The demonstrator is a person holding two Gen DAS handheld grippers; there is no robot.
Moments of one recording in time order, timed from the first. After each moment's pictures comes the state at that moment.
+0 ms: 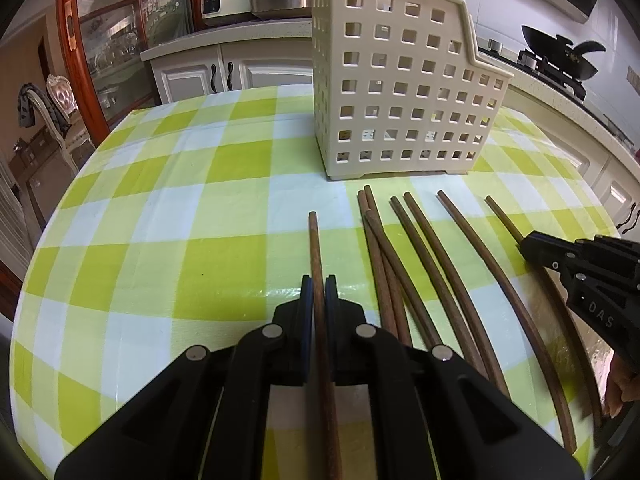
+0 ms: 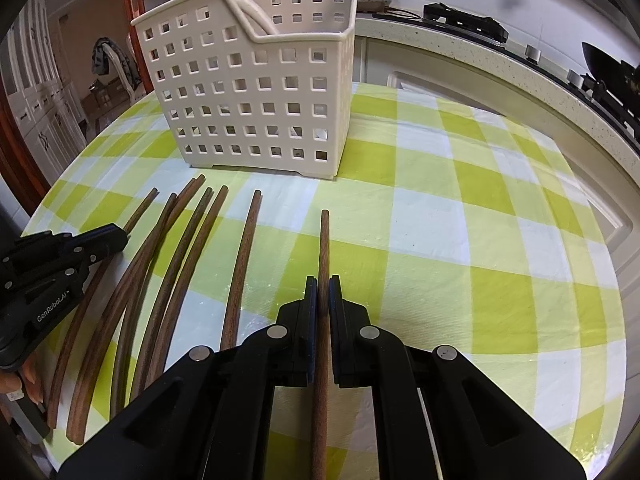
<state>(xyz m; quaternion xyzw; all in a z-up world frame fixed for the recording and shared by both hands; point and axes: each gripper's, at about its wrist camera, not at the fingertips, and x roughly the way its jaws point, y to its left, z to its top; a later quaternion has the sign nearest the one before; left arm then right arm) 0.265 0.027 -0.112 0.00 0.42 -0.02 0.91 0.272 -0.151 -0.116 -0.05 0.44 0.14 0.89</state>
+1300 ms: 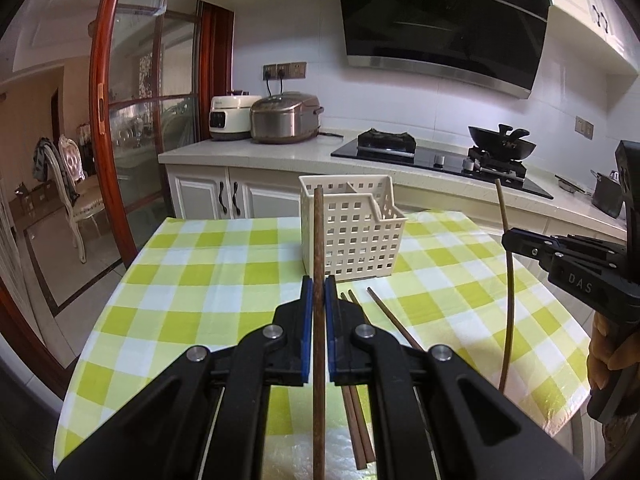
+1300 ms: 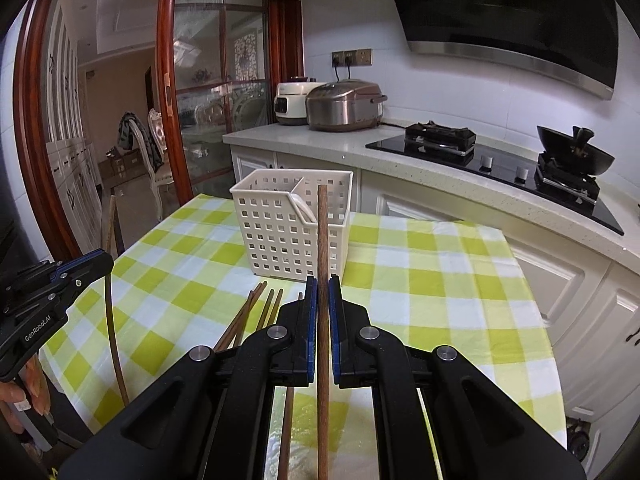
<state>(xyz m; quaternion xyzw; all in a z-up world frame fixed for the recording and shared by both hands) 0.117 0.027 0.023 0.00 0.23 -0.05 0.97 0.157 -0.178 0.018 -0.03 0.26 0.16 0.95</state>
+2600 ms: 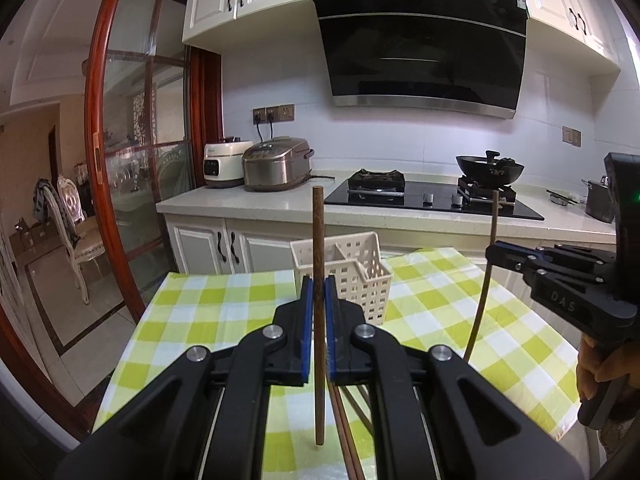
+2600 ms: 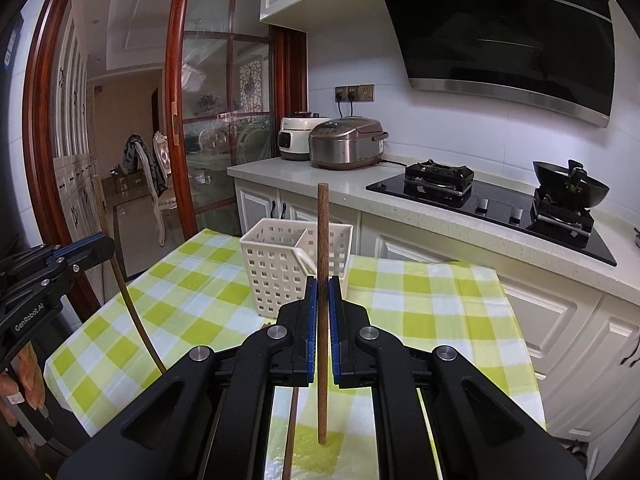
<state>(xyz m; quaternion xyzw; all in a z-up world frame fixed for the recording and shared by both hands) 0.118 0.014 0.077 0.03 0.17 -0.06 0.98 0.155 -0.180 0.057 -0.02 0.21 0.16 0.96</state>
